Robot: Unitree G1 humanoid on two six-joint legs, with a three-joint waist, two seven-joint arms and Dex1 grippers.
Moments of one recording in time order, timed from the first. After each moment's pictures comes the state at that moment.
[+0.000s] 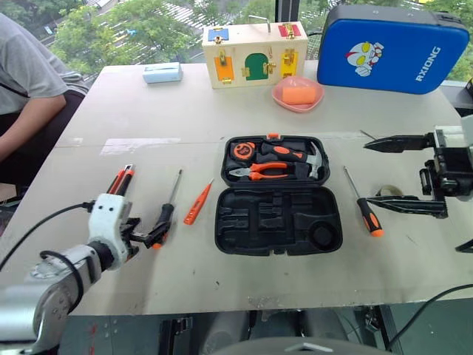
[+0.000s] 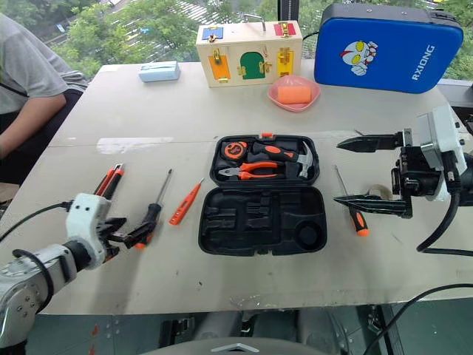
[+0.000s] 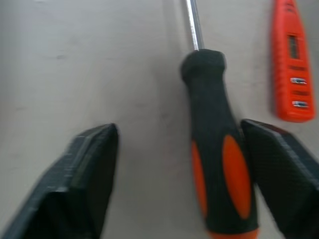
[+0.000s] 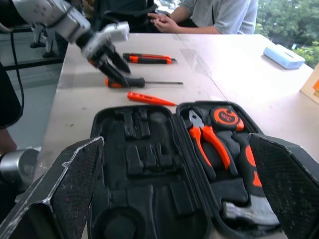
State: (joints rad) left arm 0.18 0.72 0.40 -0.49 -0.62 1.00 -0.39; right arm -0.33 -1.01 -0.32 -0.38 0.83 0.56 1.28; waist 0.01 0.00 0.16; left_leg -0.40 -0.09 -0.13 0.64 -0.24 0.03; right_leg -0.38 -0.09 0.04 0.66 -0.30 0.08
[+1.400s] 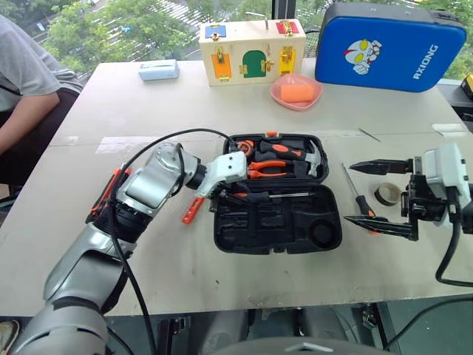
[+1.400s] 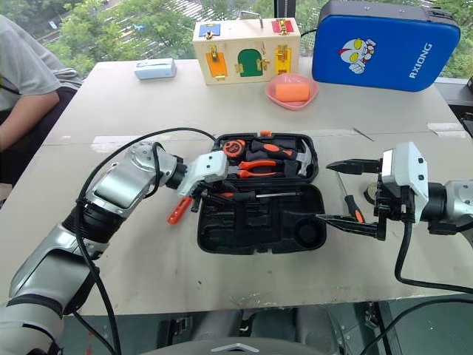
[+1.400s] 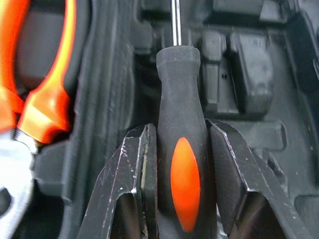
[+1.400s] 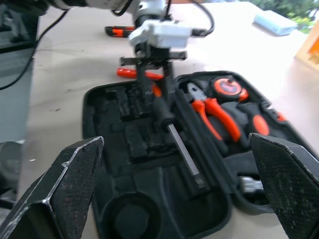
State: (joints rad) left arm -0.76 0.73 -0.45 0.12 -0.15 0.47 -1.34; right arm -0.13 -0.96 -0.32 -0.57 0.76 0.55 1.07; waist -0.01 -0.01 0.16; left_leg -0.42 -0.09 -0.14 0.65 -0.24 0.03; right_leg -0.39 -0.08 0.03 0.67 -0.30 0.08
